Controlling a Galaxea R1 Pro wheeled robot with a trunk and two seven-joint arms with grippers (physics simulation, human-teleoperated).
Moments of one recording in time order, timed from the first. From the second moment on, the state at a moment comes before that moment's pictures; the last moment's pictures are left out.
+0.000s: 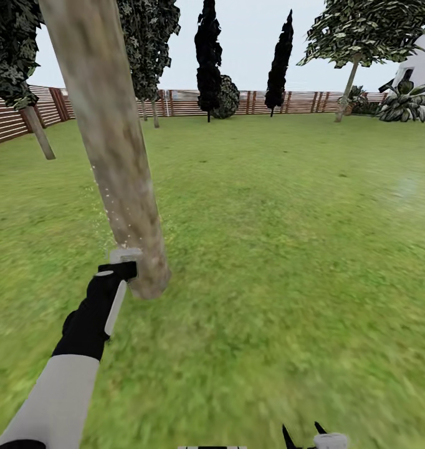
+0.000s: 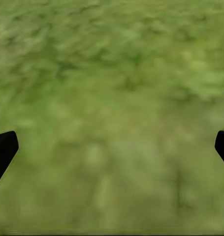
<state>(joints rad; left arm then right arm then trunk) -0.75 -0.02 0.05 -1.19 -0.01 0.65 0.26 -0.32 -0.03 -1.06 -0.10 0.87 -0.88 0.33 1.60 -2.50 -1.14</state>
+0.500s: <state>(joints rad) -0.82 -0.01 0.07 -1.32 0.01 0.86 0.28 -0.32 -0.03 -1.06 -0.08 0.87 -0.88 0.33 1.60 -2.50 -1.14</state>
